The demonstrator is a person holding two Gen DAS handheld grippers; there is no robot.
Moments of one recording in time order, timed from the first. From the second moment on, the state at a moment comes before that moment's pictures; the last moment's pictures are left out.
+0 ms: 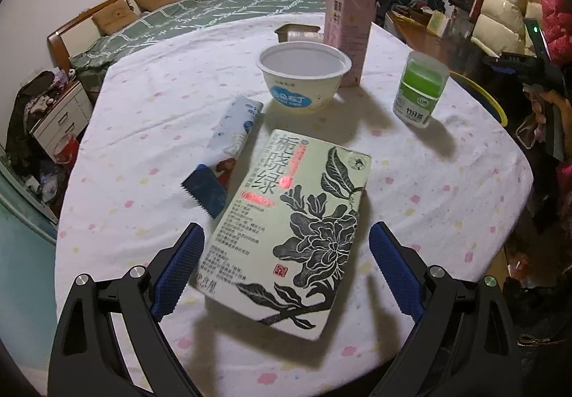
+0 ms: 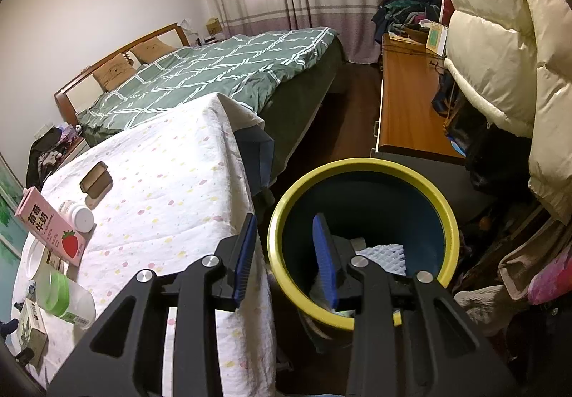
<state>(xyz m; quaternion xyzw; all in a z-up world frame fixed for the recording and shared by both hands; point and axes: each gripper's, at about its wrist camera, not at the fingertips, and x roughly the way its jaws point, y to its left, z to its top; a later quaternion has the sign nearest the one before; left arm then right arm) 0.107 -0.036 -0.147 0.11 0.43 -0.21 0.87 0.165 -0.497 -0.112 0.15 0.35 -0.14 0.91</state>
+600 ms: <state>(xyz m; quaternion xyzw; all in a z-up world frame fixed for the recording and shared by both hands) 0.141 -0.077 -0.155 0.09 0.50 -0.19 0.84 0.163 -0.492 -0.115 0.15 0.35 -0.12 0.91</state>
